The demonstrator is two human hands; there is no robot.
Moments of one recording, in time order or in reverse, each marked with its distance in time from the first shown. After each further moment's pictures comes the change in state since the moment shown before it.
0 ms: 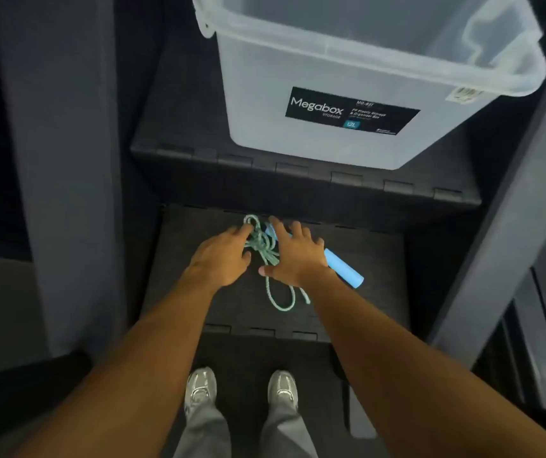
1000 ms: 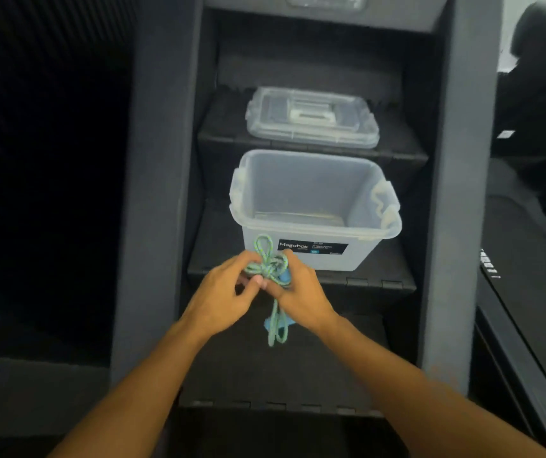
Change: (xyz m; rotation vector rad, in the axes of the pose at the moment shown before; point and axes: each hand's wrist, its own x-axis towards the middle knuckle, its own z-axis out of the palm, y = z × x) left_hand -0.117 0.069 -0.202 -0.431 0.494 0.343; right_hand -0.120 -0.067 -0.187 0.812 0.473 -0.322
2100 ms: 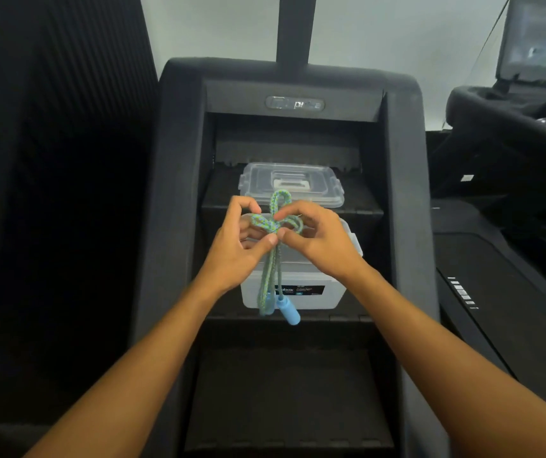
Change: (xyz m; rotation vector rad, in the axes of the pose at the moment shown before) left_hand 0.057 0.166 -0.102 -0.474 0.109 0.176; right_hand 0.014 -0.170 -0.139 0.080 0.146 -0.364
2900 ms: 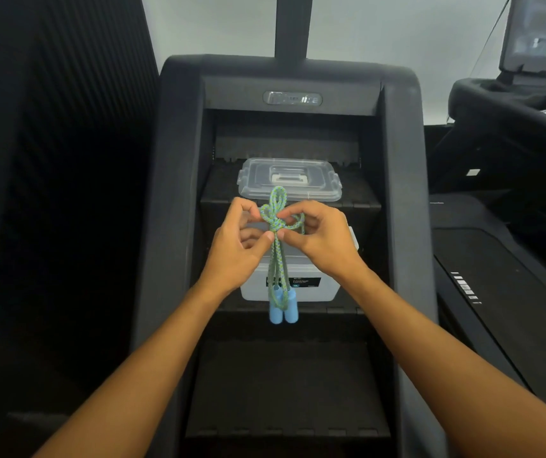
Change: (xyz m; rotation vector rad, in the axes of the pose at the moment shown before) left_hand -0.018 0.009 0.021 0.038 0.095 -0.007; right_hand -0.020 -0.001 -0.008 0.027 0.089 0.010
